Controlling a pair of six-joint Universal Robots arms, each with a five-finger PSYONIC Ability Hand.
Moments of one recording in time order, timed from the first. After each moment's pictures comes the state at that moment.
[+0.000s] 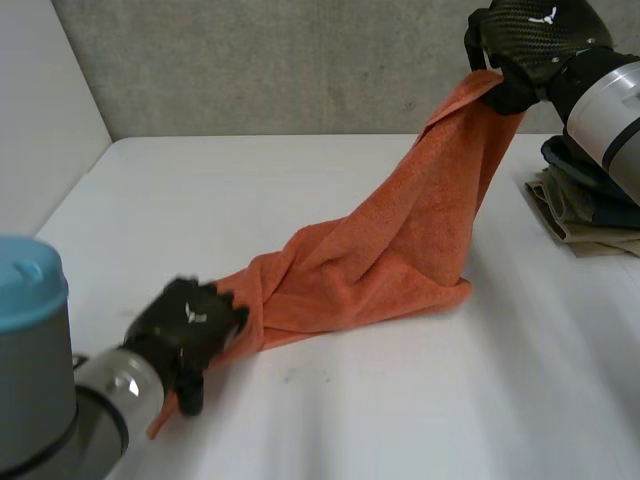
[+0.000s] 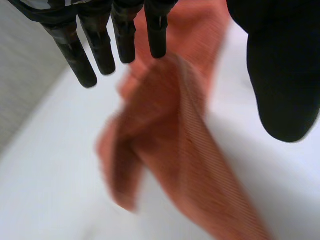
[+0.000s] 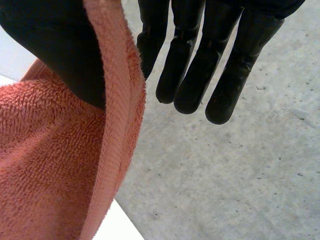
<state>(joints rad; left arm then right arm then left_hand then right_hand) 4.13 -1.66 -1.81 2.95 -1.64 3.70 1.85 -1.33 1.17 -0.02 1.22 2.79 0.35 0.40 0.41 0.40 0.22 0.99 1.18 1.18 1.19 0.99</state>
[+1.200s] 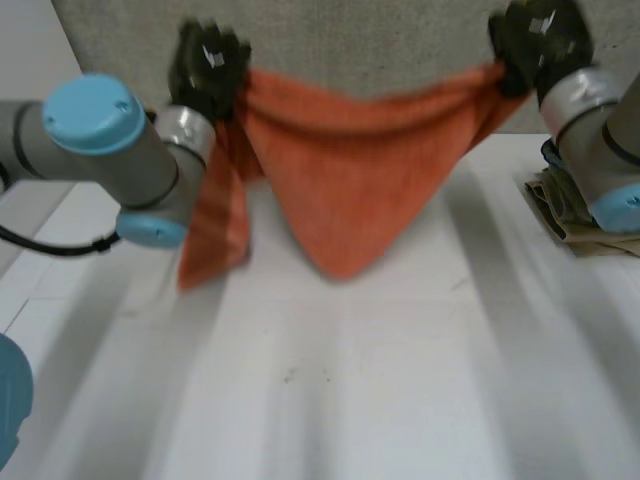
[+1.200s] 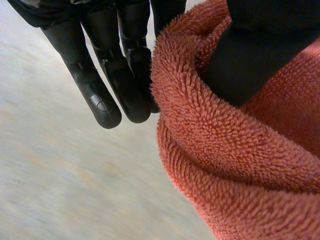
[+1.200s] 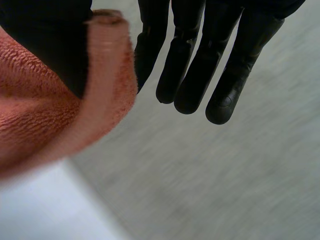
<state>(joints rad) 4.27 -2.35 -0.78 3.53 -1.53 3.77 1.84 -0.99 0.88 -0.19 1.40 2.74 1.11 1.20 1.19 1.20 0.95 0.99 1.18 1.18 1.19 0.99</state>
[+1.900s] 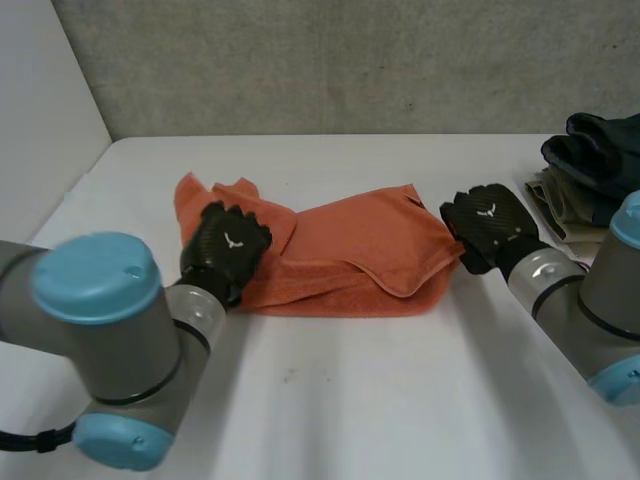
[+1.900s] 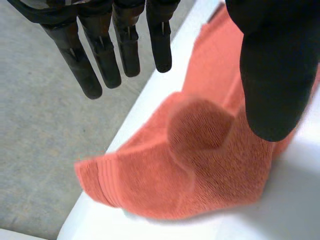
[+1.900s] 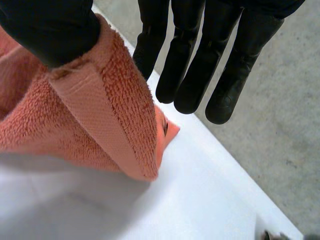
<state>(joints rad) 4.11 -1.94 -1.67 3.44 -1.71 3.82 1.84 -1.16 1.65 -0.34 1.27 2.63 0.42 0.43 0.43 0.42 0.24 0.99 1.18 1.18 1.19 0.99</state>
